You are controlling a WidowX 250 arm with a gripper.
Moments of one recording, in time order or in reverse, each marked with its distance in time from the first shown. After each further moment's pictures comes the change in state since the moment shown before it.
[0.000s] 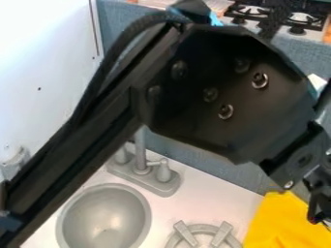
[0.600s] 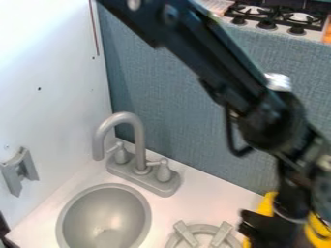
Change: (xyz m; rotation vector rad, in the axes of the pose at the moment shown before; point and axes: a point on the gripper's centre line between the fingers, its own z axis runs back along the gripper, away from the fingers) arm -0.051 0.071 0.073 0.037 -0.074 0.161
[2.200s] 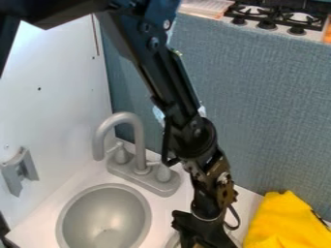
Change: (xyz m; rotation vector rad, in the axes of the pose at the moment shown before) arm 0.000 0.090 -0.073 0.023 -0.052 0.081
